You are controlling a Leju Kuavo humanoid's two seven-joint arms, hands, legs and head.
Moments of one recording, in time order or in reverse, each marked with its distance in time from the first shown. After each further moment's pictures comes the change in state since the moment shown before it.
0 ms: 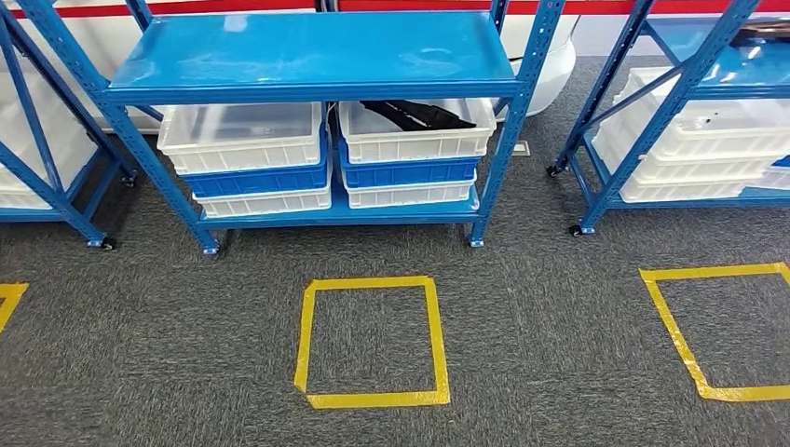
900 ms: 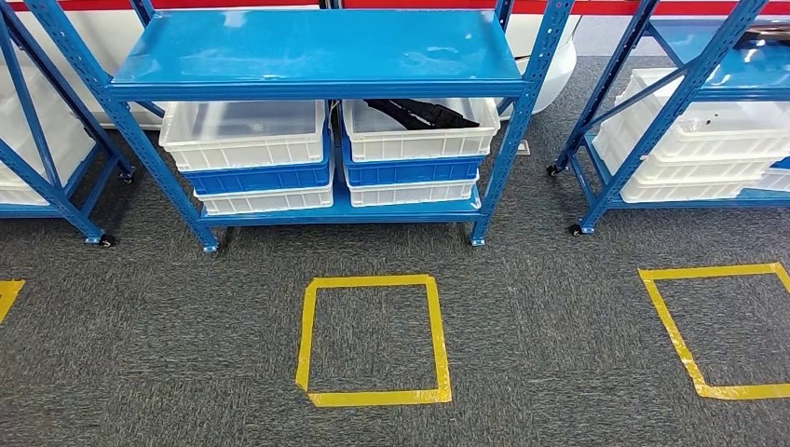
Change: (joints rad) left arm -0.001 0.000 0.005 -0.001 -0.008 -0.038 -0.026; right arm 0.004 -0.001 0.014 0.000 0.029 -0.017 -0.027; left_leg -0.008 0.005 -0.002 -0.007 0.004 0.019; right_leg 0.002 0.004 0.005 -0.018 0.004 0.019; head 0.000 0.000
